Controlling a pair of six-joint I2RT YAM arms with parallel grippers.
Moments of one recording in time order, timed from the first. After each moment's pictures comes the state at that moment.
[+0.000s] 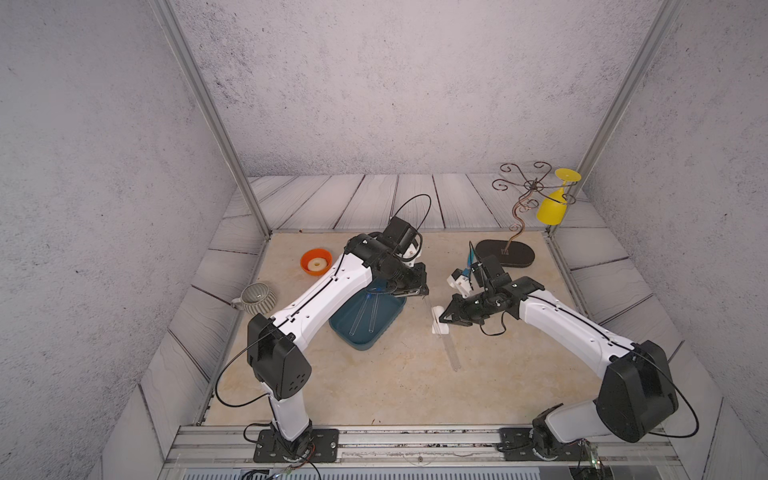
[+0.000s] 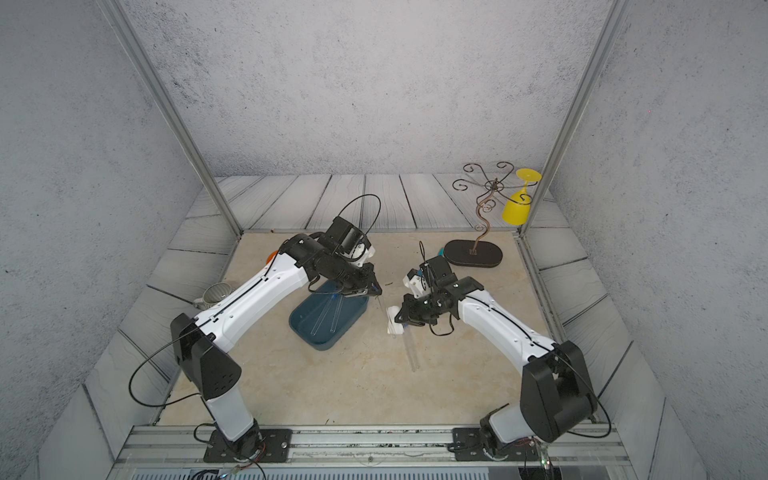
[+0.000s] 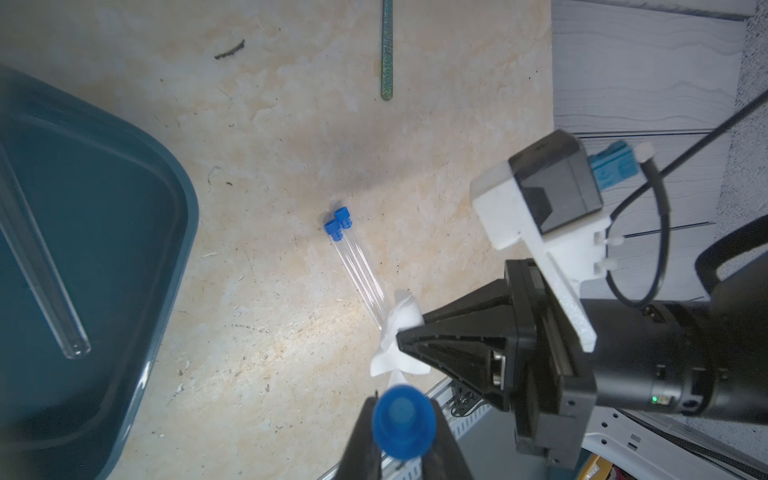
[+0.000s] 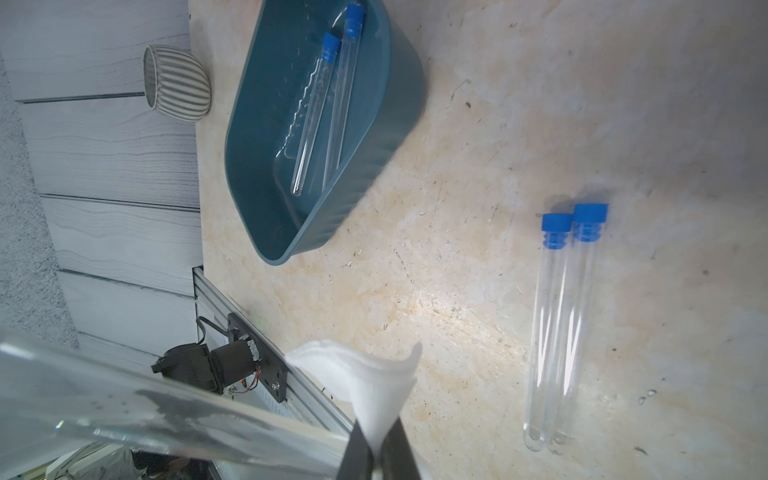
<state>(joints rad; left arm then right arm) -0.70 1.79 1.83 -1.08 0.39 -0.59 0.48 1.43 1.10 -0.73 -0.60 0.48</state>
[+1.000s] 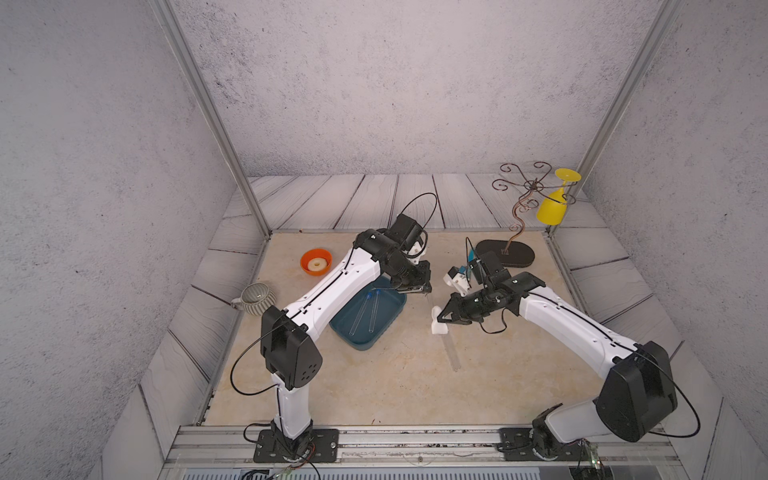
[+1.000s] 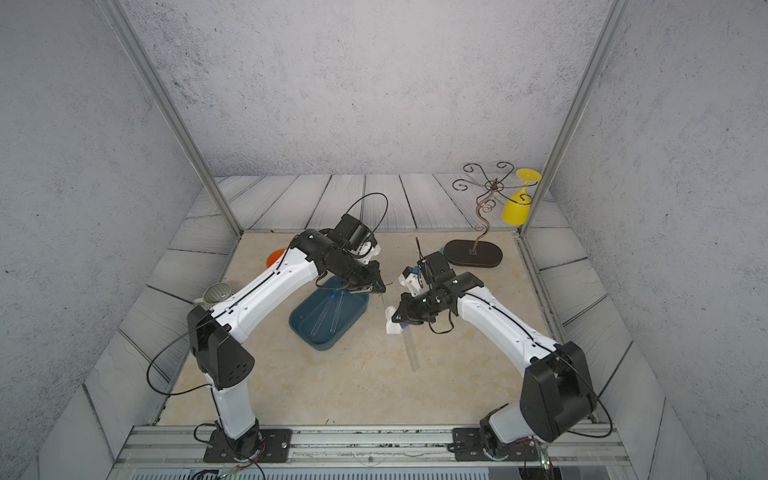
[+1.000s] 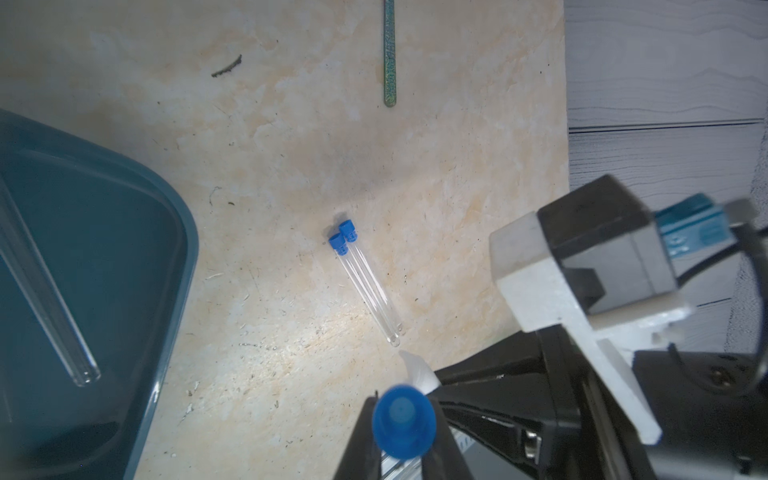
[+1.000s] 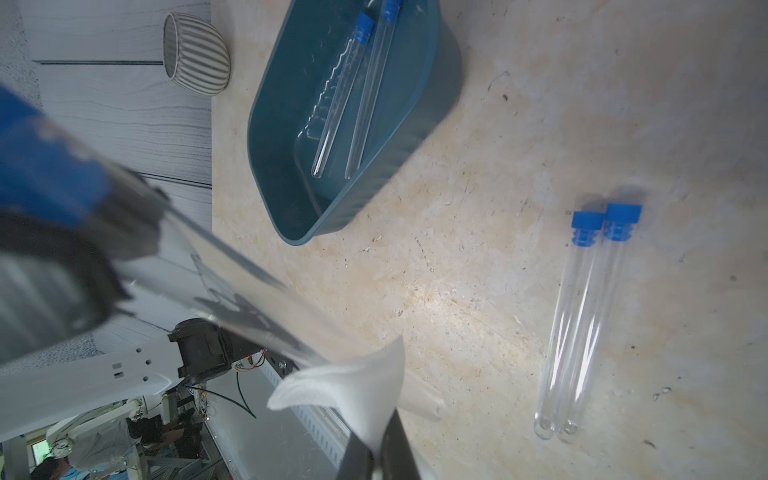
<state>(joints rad) -0.70 1.87 1.92 -1.12 0.39 -0.54 0.49 1.45 1.19 -0.81 -0.62 0.41</state>
